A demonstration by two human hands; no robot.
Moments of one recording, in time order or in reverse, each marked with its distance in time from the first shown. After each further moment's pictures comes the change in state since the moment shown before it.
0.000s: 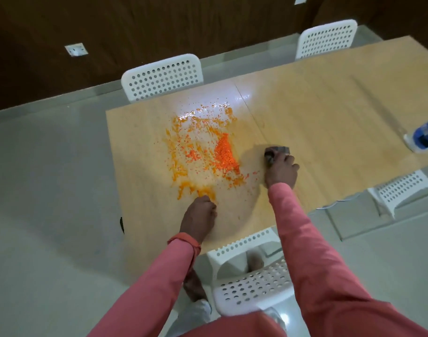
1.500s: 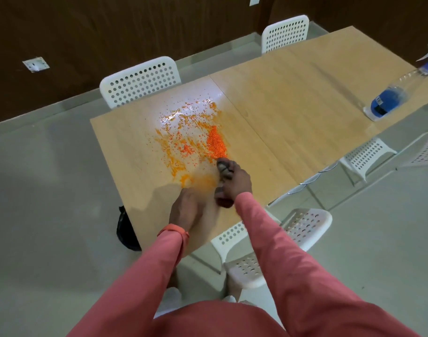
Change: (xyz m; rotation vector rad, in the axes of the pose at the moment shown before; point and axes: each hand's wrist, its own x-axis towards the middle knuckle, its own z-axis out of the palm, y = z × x) left_hand -0.019 -0.057 -0.022 -0.034 -0.013 0.068; right_hand -0.147 -0.069 0.006 0.405 -0.248 0.031
